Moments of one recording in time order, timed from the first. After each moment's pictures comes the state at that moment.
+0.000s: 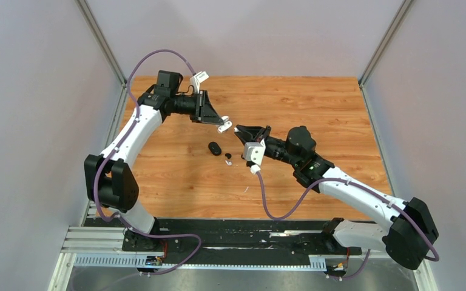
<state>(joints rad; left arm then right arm) -0.25 1.63 1.48 -0.62 0.99 -0.24 0.74 1.16 0.79 0.36 -0.44 -0.97</state>
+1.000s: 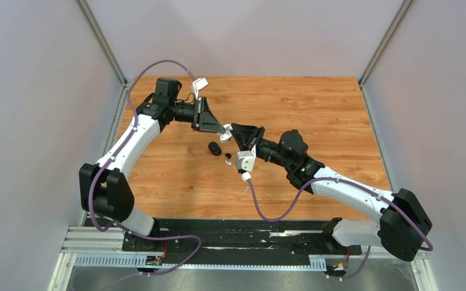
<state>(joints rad) -0.27 1.54 1.34 -0.52 1.15 -0.39 0.82 1.24 0.77 0.53 -0.35 -1.18</state>
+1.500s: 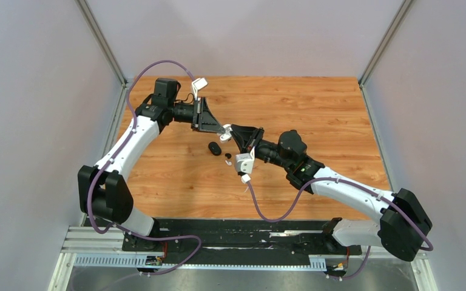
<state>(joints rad) -0.27 1.51 1.33 -0.49 1.17 -0.42 0.82 1.24 0.77 0.50 -0.35 -1.24</state>
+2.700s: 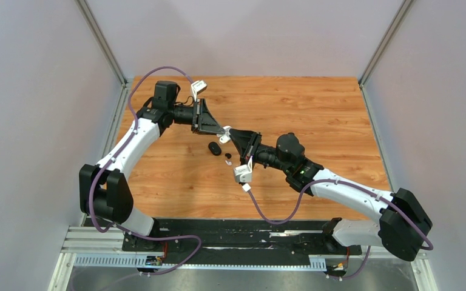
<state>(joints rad) -0.26 1.51 1.27 -0.40 1.20 -0.55 0.84 1.24 0.74 0.47 -0.37 -1.49</state>
